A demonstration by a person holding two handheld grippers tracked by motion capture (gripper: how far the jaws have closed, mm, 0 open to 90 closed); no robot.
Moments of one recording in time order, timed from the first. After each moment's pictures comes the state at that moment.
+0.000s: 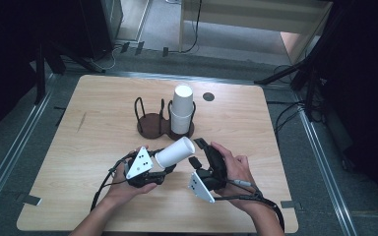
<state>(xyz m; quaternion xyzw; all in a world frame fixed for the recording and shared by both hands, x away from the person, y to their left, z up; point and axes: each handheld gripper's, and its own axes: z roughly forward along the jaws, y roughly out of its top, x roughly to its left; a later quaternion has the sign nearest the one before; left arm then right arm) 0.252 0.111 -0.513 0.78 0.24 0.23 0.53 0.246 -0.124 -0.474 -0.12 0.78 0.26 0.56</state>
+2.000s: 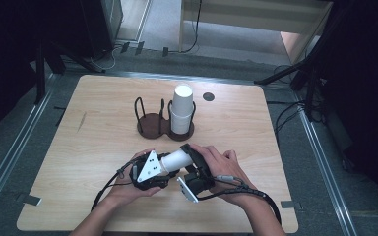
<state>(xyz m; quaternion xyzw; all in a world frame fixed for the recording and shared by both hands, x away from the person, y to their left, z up) 0.251 0.097 -0.519 0.82 0.21 0.23 0.48 0.252 -0.099 -0.484 -0.25 0.82 0.16 0.50</state>
